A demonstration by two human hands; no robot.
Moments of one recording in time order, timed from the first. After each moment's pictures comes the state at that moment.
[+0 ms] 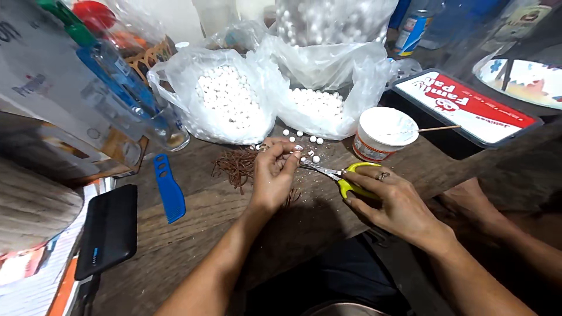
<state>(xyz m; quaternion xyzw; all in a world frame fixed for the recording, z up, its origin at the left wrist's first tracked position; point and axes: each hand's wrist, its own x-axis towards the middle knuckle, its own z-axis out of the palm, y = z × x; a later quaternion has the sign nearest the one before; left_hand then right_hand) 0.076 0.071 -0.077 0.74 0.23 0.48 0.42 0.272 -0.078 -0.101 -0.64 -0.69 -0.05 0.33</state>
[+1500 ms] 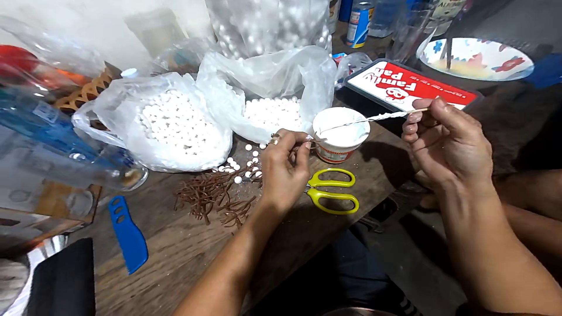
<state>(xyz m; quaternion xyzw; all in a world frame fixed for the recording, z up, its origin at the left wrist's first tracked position) 0.159 0.055 -0.058 0.82 0.15 0.47 0.29 0.358 -0.094 -0.051 -0.43 -0.31 0.22 0.82</state>
